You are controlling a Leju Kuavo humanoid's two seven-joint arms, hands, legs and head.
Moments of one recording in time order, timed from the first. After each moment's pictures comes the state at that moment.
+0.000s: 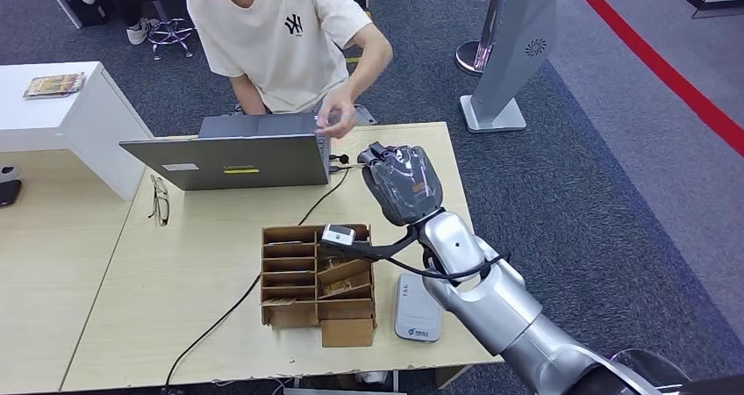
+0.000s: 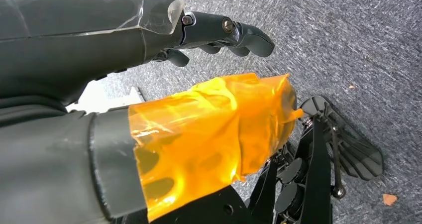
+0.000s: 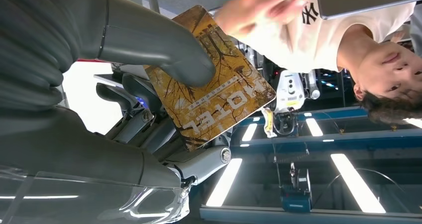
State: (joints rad) left arm 0.06 -0.33 1.12 -0.50 -0.45 0.13 0.30; right arm -0.54 -0.03 0.66 -1.23 1.22 -0.42 0.09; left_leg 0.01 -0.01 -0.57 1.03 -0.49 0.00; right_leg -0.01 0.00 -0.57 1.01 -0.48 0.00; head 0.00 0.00
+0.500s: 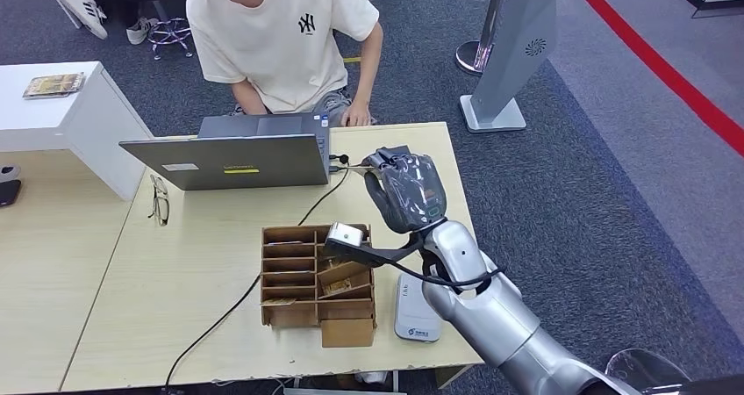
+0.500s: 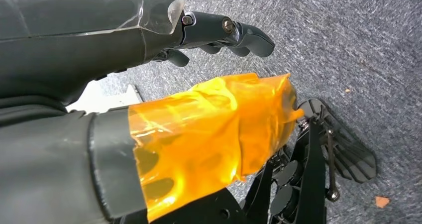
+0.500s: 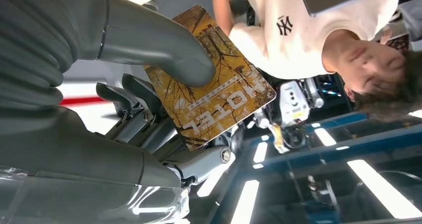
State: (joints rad) left arm 0.05 -0.33 1.18 -0.50 -0.48 0.13 0.28; right arm -0.47 -0.01 0.61 -1.27 1.07 -0.46 0.03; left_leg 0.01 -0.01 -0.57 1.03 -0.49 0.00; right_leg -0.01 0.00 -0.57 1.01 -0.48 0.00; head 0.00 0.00
